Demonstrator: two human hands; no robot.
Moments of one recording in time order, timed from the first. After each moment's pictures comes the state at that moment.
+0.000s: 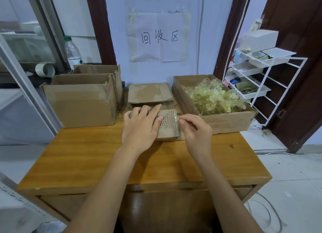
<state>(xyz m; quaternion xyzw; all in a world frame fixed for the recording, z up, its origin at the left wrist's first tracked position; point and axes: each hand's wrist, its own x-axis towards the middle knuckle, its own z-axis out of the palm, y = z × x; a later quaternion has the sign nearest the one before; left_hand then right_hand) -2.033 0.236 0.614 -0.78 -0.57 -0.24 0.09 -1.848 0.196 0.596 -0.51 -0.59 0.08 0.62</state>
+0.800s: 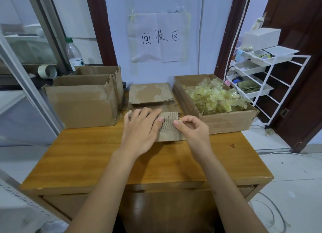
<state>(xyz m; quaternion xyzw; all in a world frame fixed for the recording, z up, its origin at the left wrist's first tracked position) -2.037 0.224 0.621 -0.79 -0.55 -0.27 0.03 -1.849 0.198 0.601 -0.45 -0.45 0.43 0.64</state>
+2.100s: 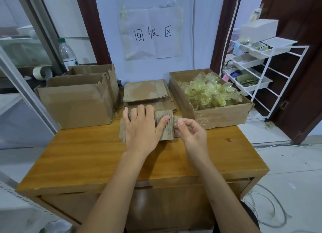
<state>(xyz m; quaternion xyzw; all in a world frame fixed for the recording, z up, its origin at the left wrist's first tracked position) -2.000 0.220 0.610 -0.74 -0.61 -0.26 0.12 -1.845 0.179 0.577 -0.44 -0.43 0.40 0.67</state>
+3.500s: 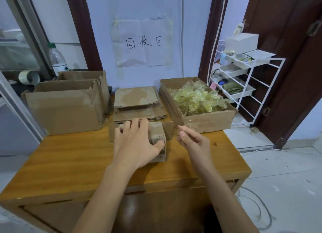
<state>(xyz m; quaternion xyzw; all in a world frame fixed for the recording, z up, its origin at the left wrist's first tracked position) -2.000 0.175 0.641 -0.77 -0.62 -0.15 0.01 -1.807 0.157 0.579 -0.47 -0.44 0.39 0.66</state>
